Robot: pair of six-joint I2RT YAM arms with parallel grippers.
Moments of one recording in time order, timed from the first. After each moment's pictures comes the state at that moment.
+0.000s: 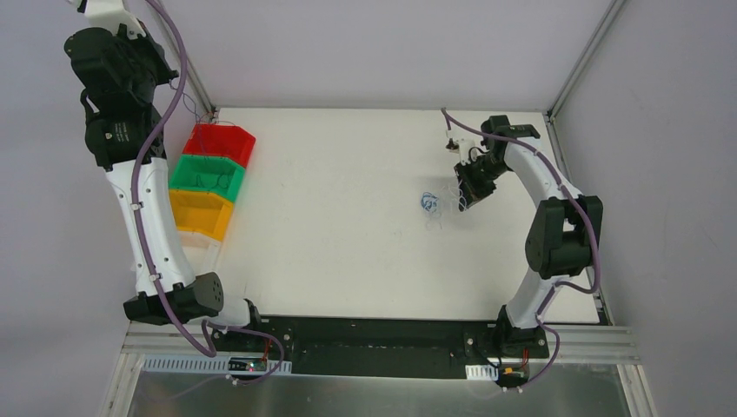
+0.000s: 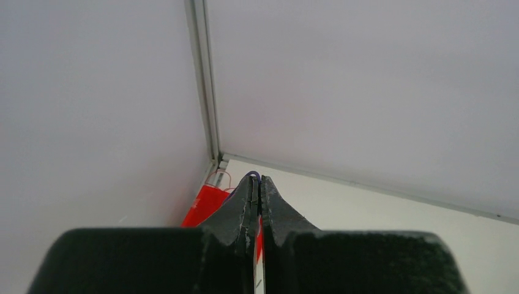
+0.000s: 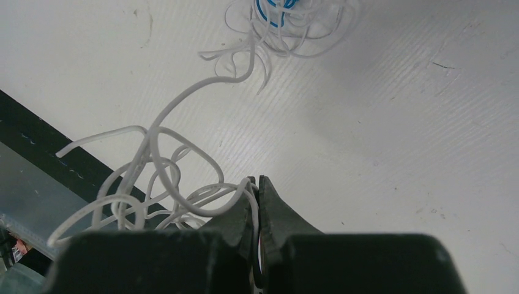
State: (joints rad) left arm 0.26 1.43 2.04 -0.58 0.04 -0.08; right arm 0.14 1.79 1.50 -1.17 -0.41 -0.40
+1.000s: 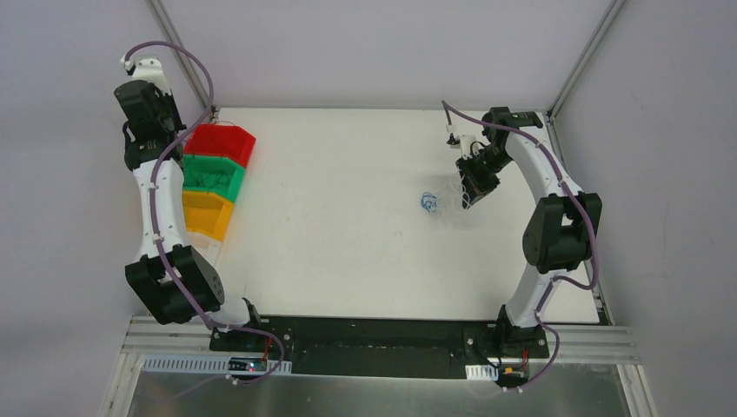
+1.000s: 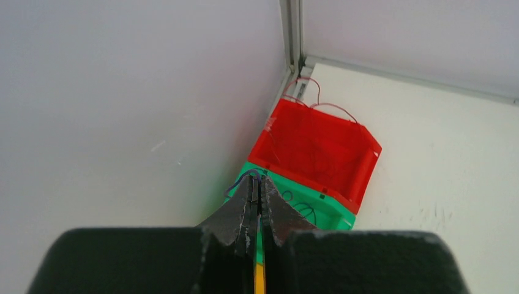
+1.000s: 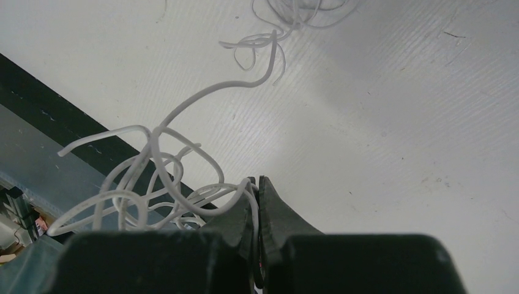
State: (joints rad) left arm 0.37 1.44 1.48 -0.26 -0.07 0.15; right arm 0.14 1.84 1.68 -1.37 -0.39 -0.41
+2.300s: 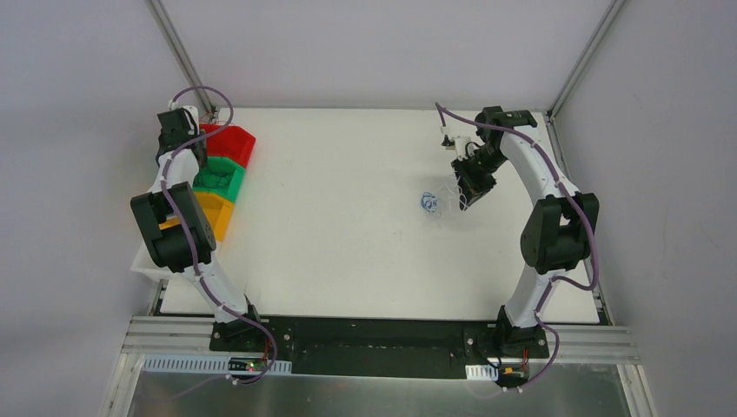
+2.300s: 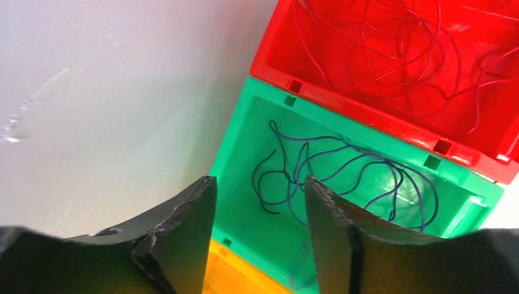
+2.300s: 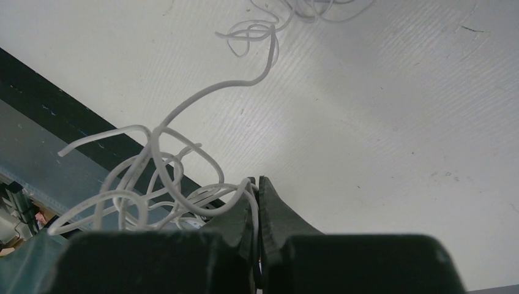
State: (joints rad) left arm 0.38 1.84 1.38 -0.20 -0.23 0.30; right arm 0.18 1.84 1.70 -1.40 -0.37 -0.38
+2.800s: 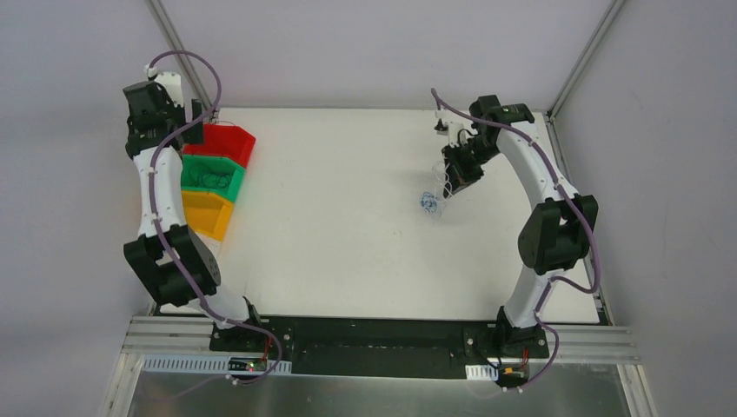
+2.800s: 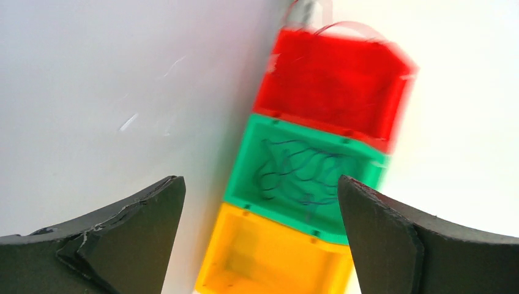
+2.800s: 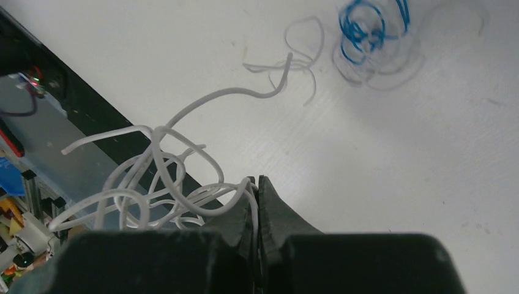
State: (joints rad) left arm 0.38 1.60 1.53 -0.44 -0.10 0.34; right arm 0.21 1.84 1.74 -1.36 -0.49 -0.31
